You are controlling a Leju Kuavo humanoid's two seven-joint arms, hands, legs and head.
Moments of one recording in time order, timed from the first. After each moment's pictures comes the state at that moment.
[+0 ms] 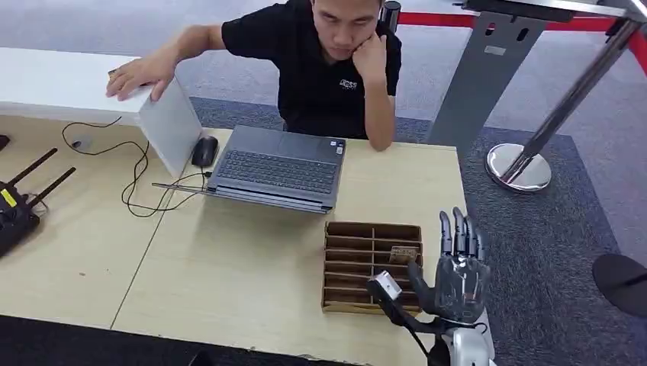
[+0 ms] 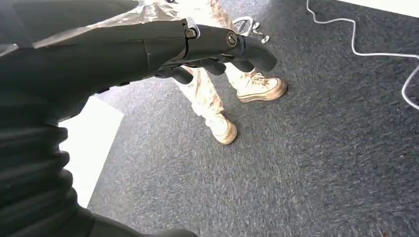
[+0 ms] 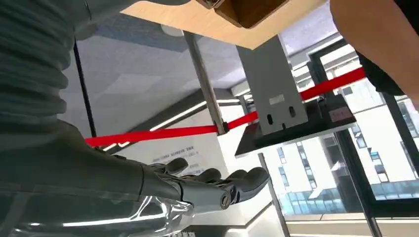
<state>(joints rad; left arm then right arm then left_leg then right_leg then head) -0.04 0.03 -0.47 -0.32 -0.58 0.70 0.53 0.02 -0.27 0.53 -1.64 1.38 -0.70 0.70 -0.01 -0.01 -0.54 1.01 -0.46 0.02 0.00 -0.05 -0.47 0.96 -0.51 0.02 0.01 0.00</state>
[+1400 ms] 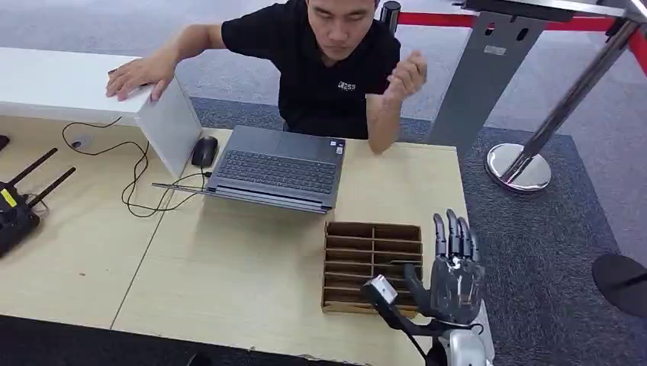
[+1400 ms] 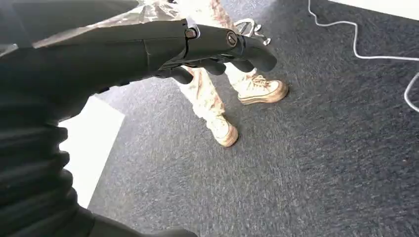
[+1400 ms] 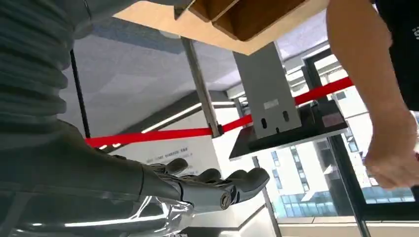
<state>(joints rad) -0.04 0.03 -0.45 -0.32 -0.61 0.70 0.53 0.00 -0.28 0.57 -1.62 1.37 -0.70 0.70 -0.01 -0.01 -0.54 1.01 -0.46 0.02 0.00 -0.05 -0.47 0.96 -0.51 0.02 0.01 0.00</state>
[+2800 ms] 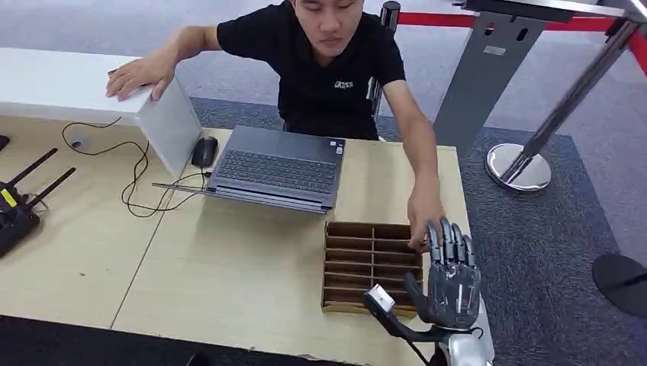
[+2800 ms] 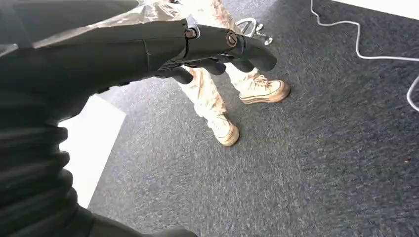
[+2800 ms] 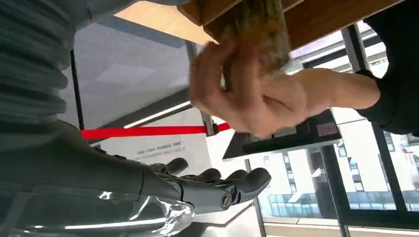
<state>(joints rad) -0.03 0.03 -0.42 -0.32 -0.63 0.70 0.53 0.01 -0.32 0.59 -1.58 1.39 -0.70 0.70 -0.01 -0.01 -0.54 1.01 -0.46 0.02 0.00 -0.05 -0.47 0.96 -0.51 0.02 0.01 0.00</state>
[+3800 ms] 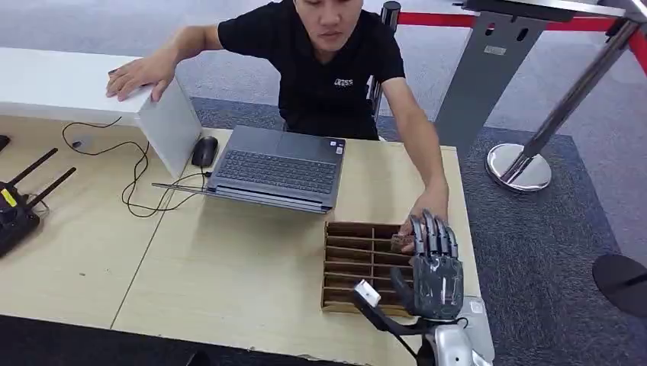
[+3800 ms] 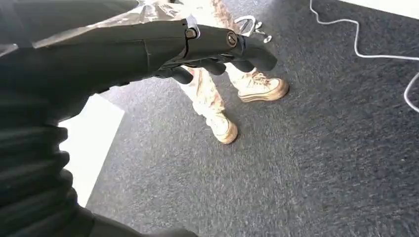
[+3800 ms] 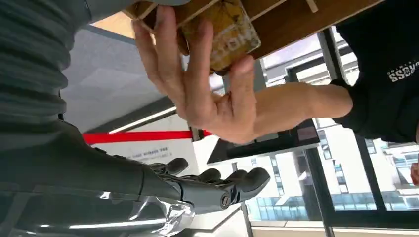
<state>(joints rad) -0.03 0.03 -0.42 -0.32 -0.61 0.70 0.52 -0.07 -0.30 0.67 -1.54 1.36 -0.70 0.70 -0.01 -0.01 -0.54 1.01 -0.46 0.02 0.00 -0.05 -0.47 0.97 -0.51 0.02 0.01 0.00</state>
